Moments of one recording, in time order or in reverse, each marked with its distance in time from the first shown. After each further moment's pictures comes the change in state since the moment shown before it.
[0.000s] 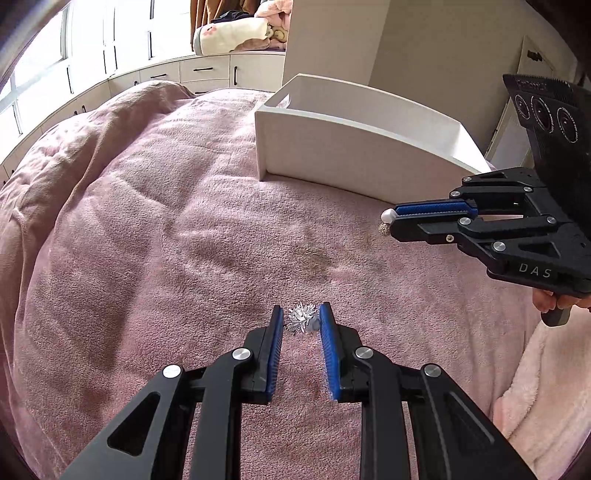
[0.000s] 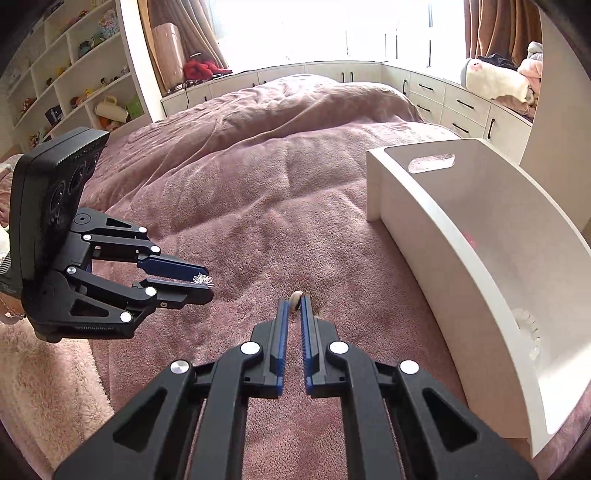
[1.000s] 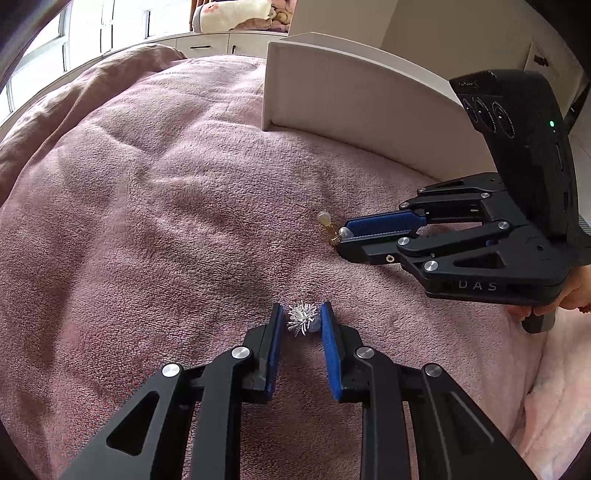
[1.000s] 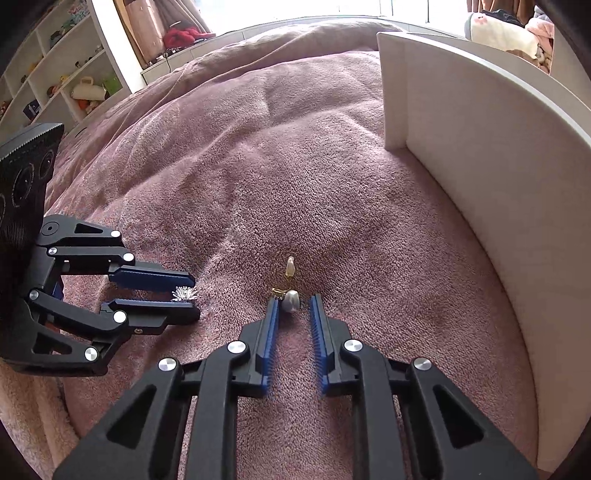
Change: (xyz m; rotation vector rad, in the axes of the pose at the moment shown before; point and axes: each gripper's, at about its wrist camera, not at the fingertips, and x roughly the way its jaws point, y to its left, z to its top) left arm 0.070 0.030 -0.024 -0.058 0.042 -0.082; right arm 0.111 -0.014 -0.015 0.049 0.166 0.015
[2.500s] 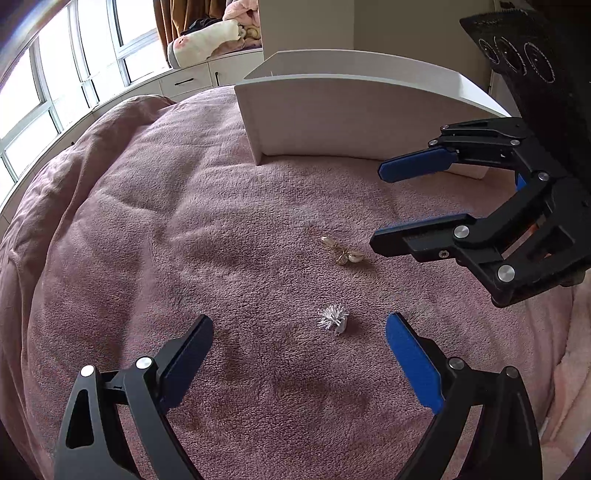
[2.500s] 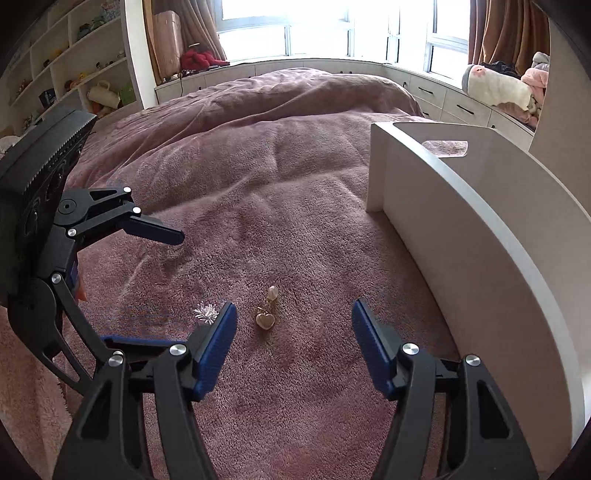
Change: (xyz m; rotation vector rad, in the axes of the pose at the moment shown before) left arm -0.020 -0.027 0.011 0.219 -0.019 0.158; right arm -0.049 0.011 -0.002 -0.091 -0.157 -0.070
